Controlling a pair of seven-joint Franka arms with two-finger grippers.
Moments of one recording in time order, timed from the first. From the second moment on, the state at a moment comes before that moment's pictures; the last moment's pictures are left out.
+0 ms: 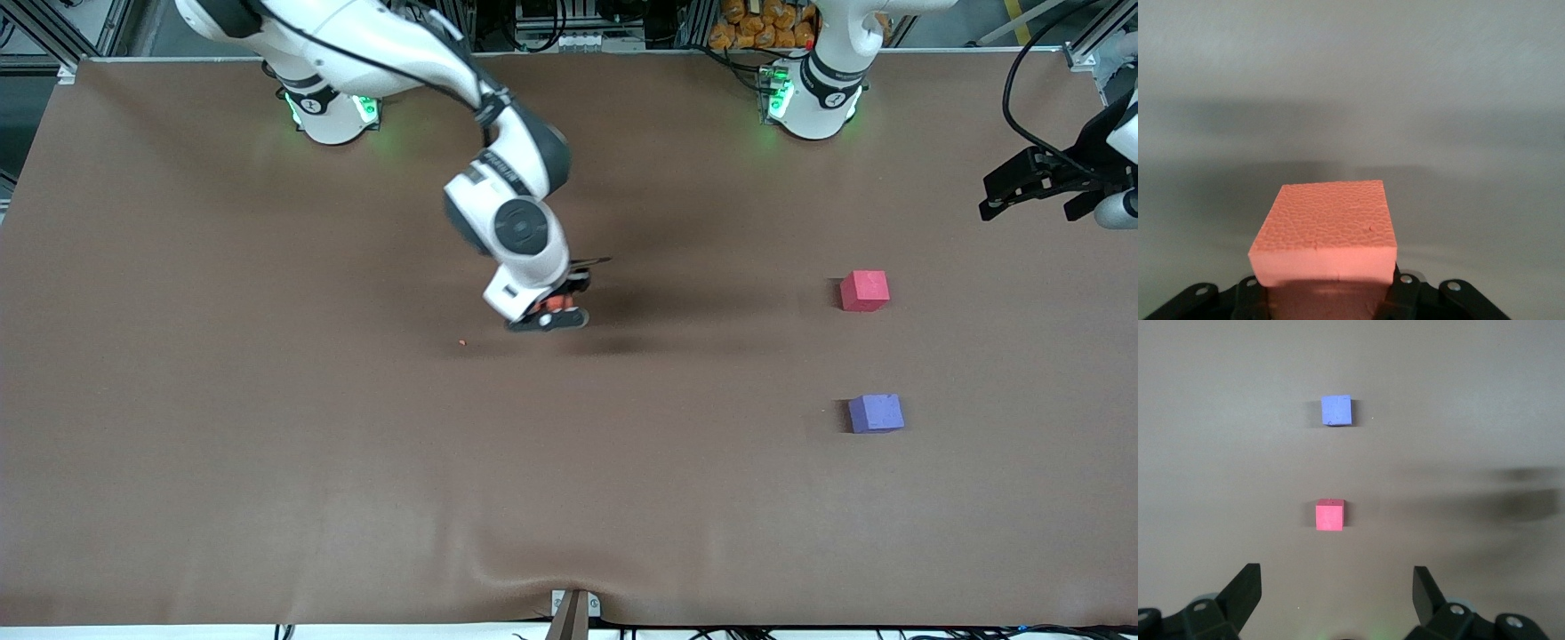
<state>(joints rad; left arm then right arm) -0.12 -0.02 0.06 -1.52 0.00 1.49 -0.04 0.67 0.67 0.17 -1.54 0.06 2.13 0.71</state>
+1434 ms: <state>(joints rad) -0.20 0.11 0.02 -1.53 0.00 1.56 -0.05 0.70 0.70 0.14 -1.32 0.06 1.86 0.91</state>
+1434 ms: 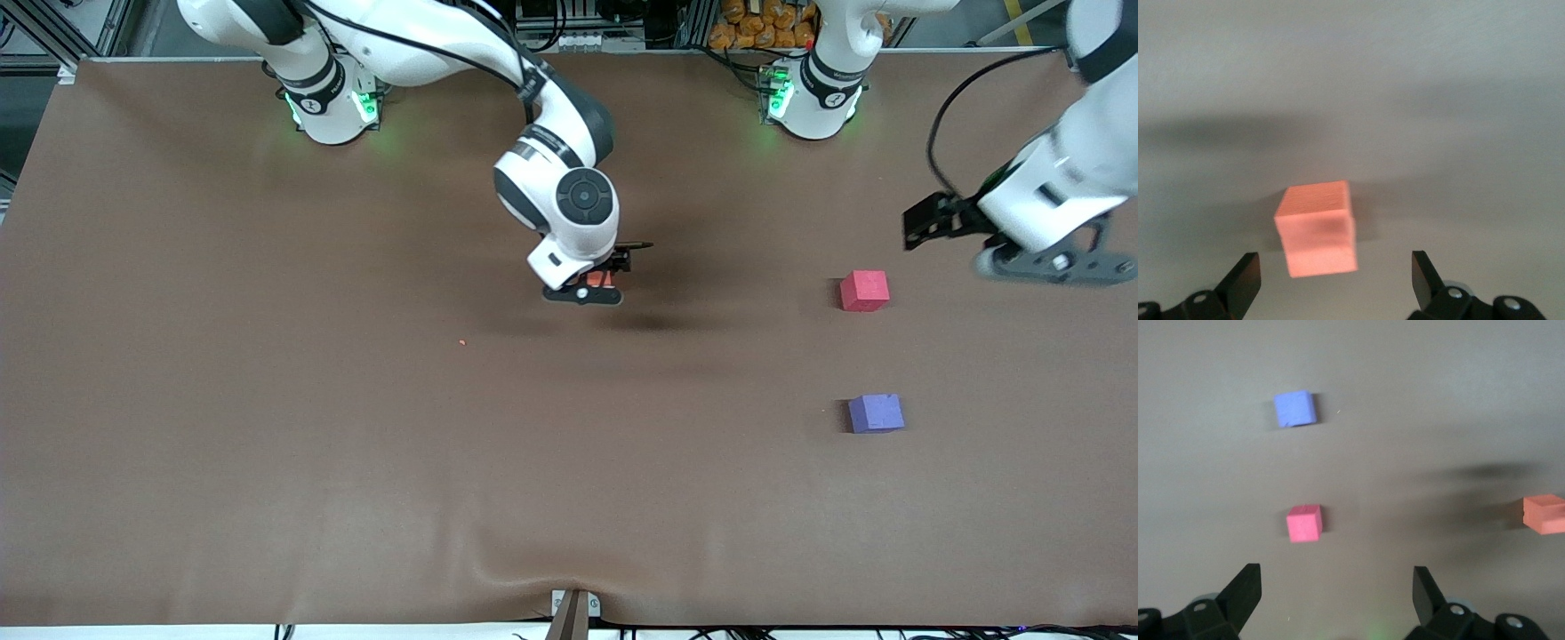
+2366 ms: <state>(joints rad) -0.48 0.36 0.01 -1.51 -0.05 1.73 -0.37 0.00 0.67 0.11 -1.25 0.01 1.87 0.21</state>
